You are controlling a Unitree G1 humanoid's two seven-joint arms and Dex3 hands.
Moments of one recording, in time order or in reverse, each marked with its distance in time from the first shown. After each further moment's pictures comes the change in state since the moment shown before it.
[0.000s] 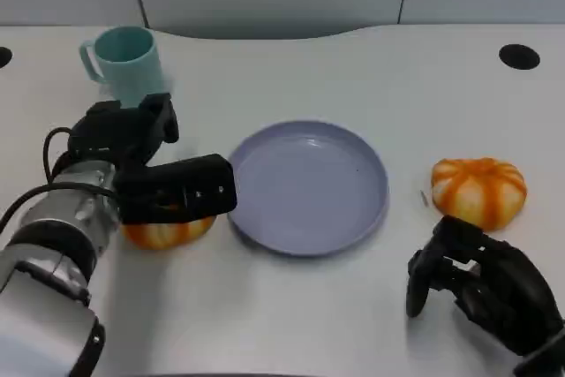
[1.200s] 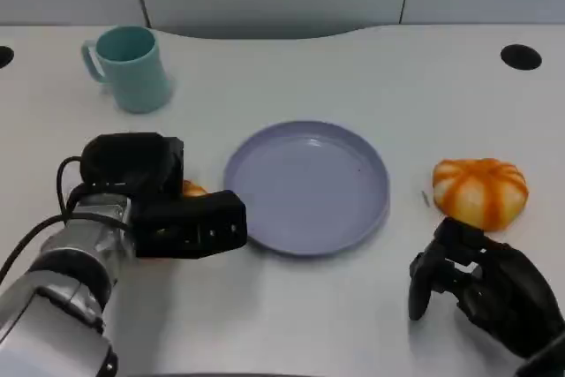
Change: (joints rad) left arm 0.068 -0.041 -0.045 0.003 0.050 0.023 0.226; right arm 0.013 -0.005 0.004 -0.023 -0.009 0.017 -0.004
